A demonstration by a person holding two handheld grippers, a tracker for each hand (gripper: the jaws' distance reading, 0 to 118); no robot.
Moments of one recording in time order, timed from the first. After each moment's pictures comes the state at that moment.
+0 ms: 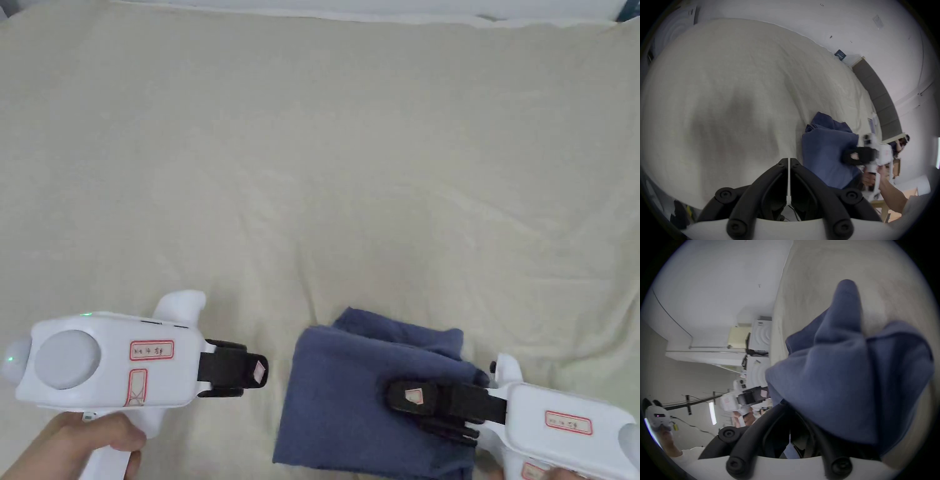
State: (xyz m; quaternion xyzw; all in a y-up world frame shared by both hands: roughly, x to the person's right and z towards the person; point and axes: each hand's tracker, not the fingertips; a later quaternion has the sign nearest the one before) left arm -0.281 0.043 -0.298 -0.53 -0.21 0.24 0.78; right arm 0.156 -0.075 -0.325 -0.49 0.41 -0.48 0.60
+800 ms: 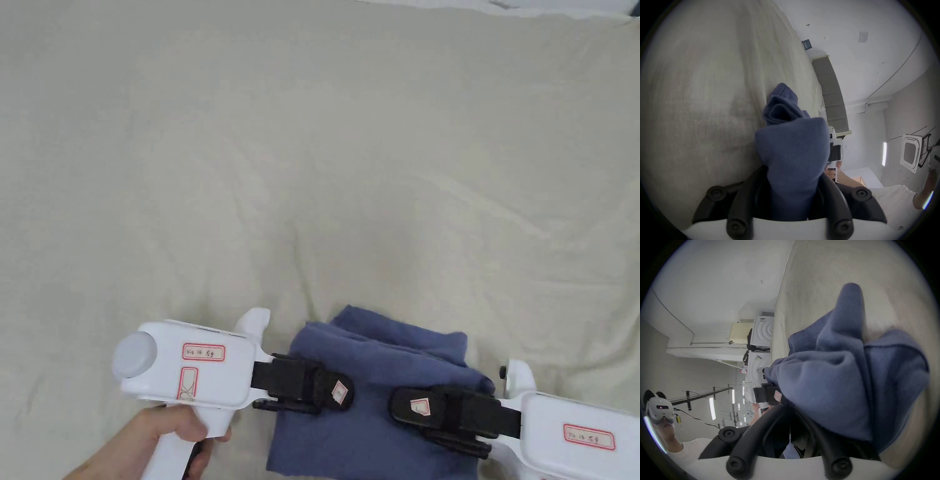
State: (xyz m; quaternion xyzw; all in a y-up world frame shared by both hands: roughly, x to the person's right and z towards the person) left arm -0.242 -0.048 -0.335 -0.52 -0.38 0.37 0.67; right arm 0.150 -0.056 -0.323 -0.52 0.41 -0.44 0.62
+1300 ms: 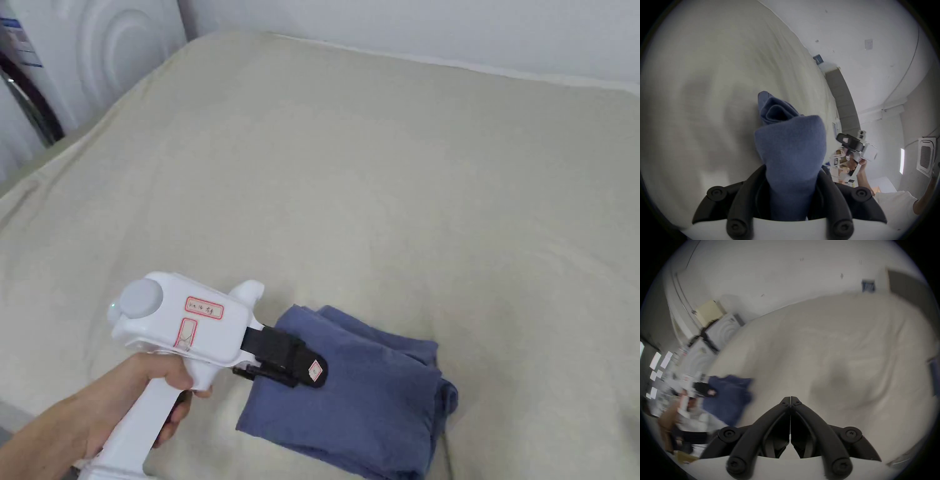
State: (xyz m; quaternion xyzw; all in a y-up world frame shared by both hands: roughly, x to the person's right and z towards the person) left arm -0.415 0.031 -0.308 -0.53 -0.23 0.34 0.74; right arm 0.167 0.100 -0.306 -0.38 0.17 -0.04 0.91
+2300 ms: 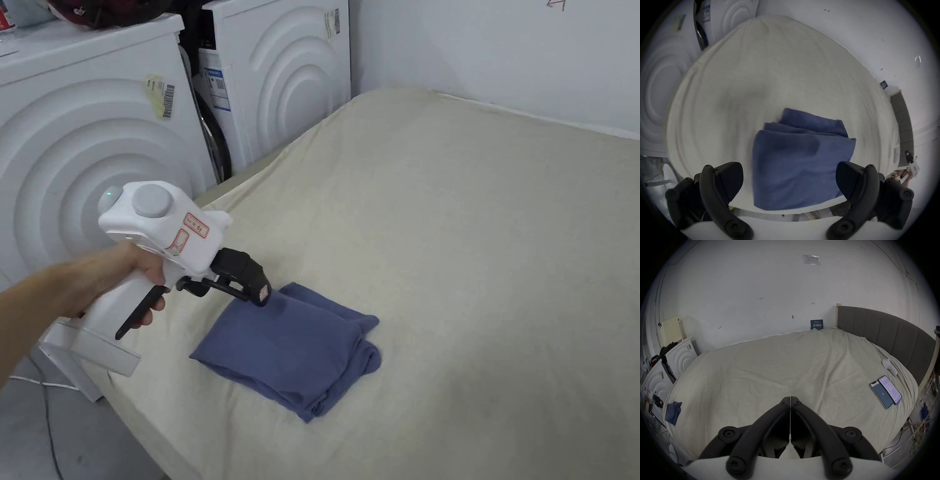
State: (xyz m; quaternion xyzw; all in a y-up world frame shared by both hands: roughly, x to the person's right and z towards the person) left arm -0.658 0.116 -0.305 -0.56 0.05 0.19 0.80; right arm 0.218 0.138 -0.318 -0.28 -0.01 -0.05 0.96
